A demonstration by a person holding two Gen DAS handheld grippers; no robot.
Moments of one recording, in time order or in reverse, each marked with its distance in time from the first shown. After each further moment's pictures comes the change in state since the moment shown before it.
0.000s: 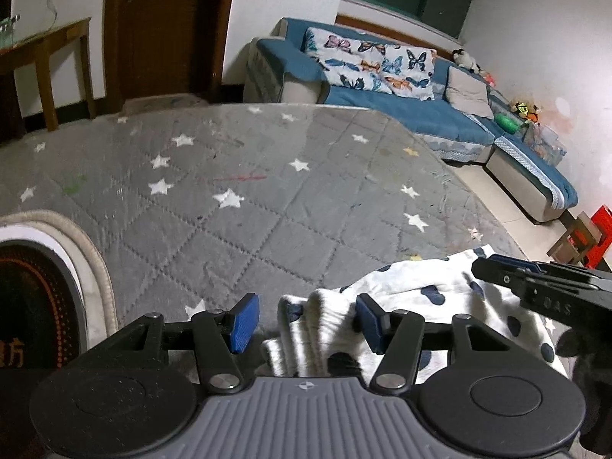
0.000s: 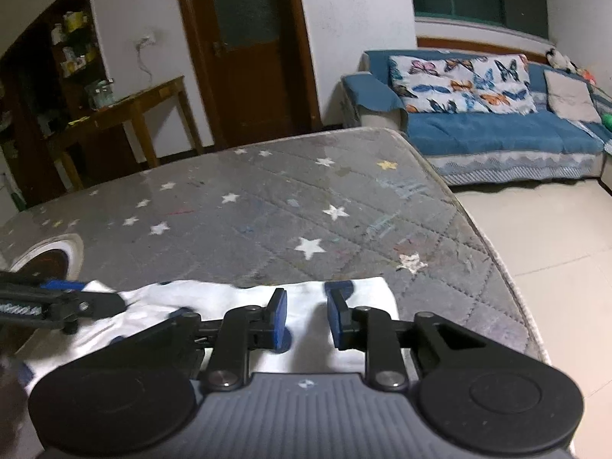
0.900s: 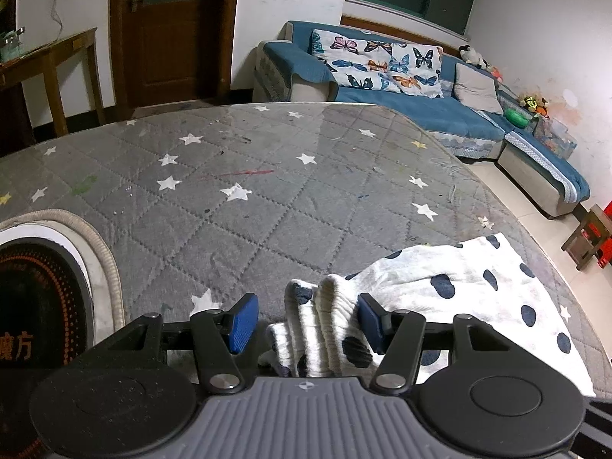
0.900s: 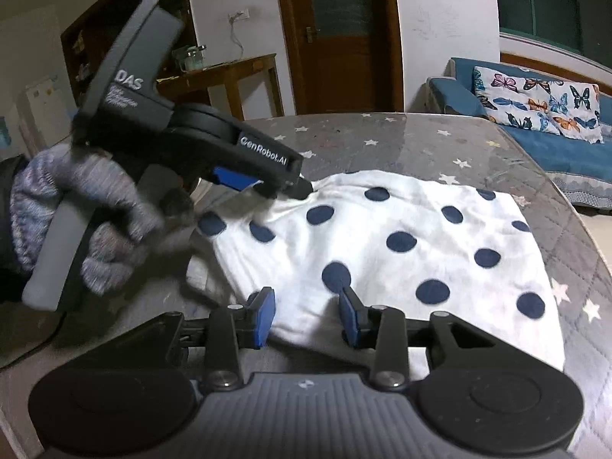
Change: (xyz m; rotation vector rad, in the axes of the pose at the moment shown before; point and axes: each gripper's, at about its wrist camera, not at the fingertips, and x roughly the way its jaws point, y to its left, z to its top) left arm 0.006 -0.002 -0.012 0.019 -0.009 0.049; right arm -0.066 0.090 -0.084 -0.167 0.028 0.183
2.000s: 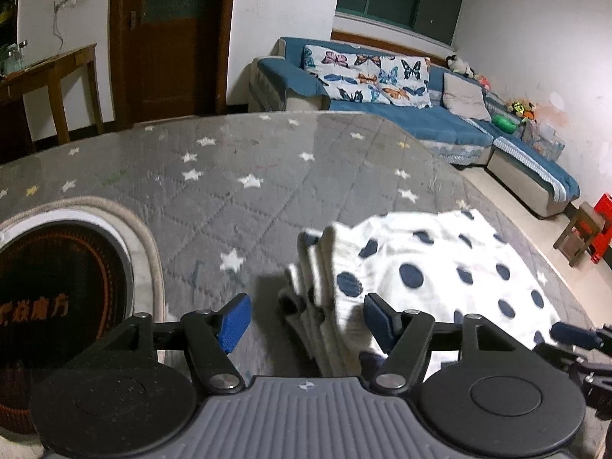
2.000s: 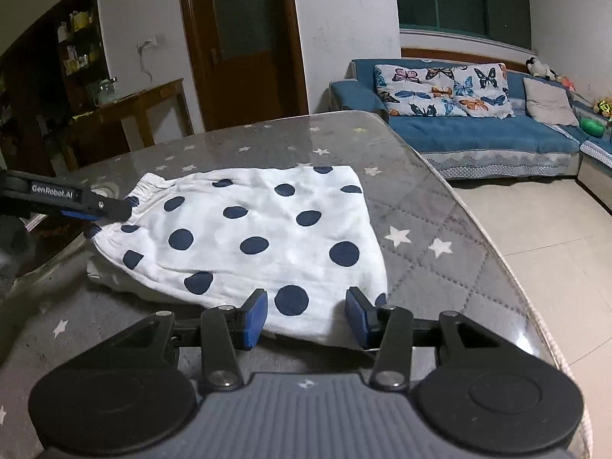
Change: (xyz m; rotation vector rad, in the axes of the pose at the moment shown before) left arm -0.049 0.010 -0.043 0.032 -0.049 -0.019; right arm -0.053 -0.067 -0.033 0.155 -0.058 -0.244
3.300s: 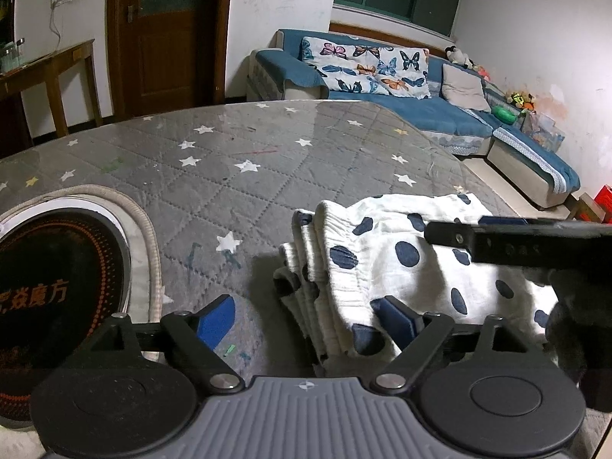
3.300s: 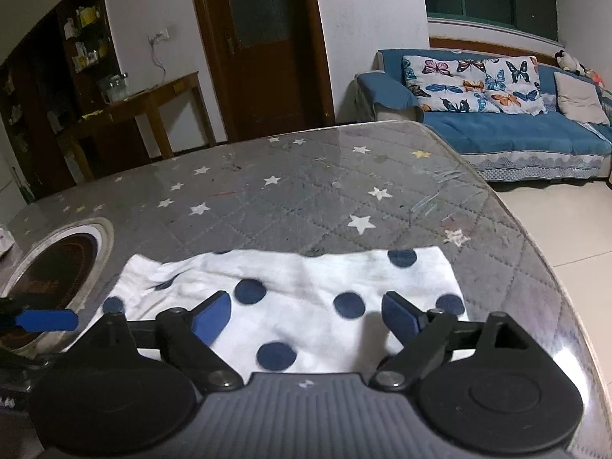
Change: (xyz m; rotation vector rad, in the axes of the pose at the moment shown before) left arm -0.001 0.000 -0.009 0.009 0.020 -0.003; right arm 0.097 0.034 0.081 0.001 0.038 0.082
